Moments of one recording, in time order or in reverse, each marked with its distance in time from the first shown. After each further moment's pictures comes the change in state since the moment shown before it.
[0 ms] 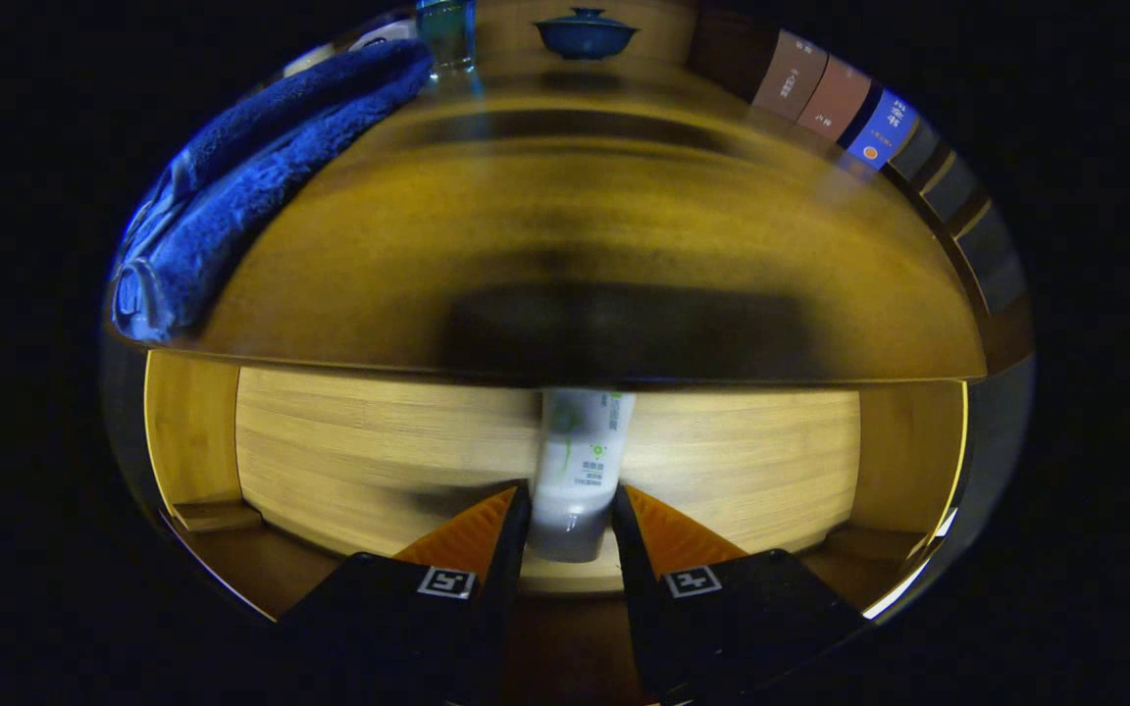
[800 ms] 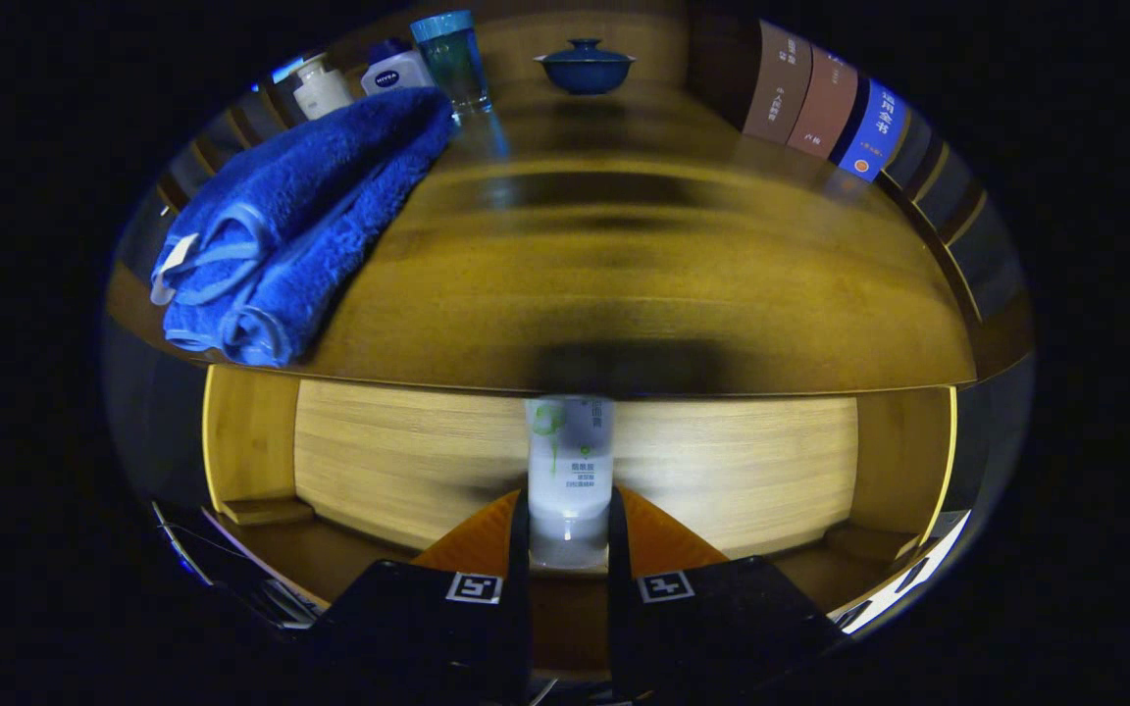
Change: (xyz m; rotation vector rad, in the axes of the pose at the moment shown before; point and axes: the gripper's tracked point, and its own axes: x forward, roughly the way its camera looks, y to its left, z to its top) arm -0.057 0.004 0.014 0.006 -0.023 0.116
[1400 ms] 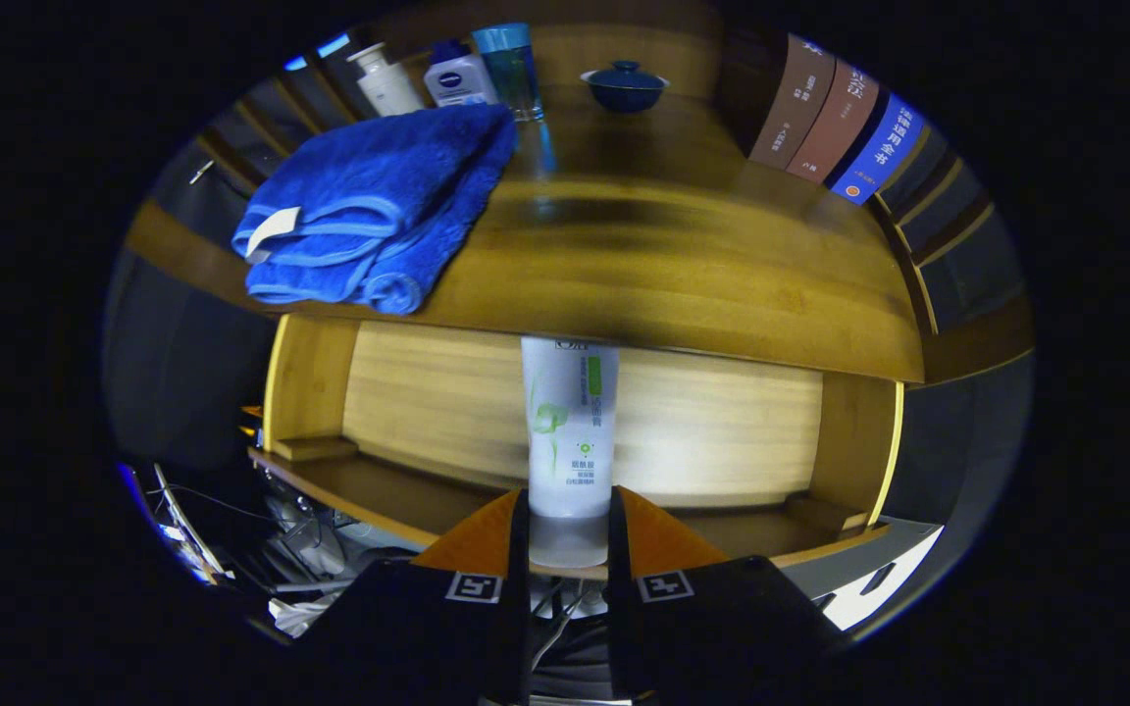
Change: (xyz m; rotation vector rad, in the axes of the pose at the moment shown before) arm -0.081 0.017 -0.029 -0.077 0.100 0.067
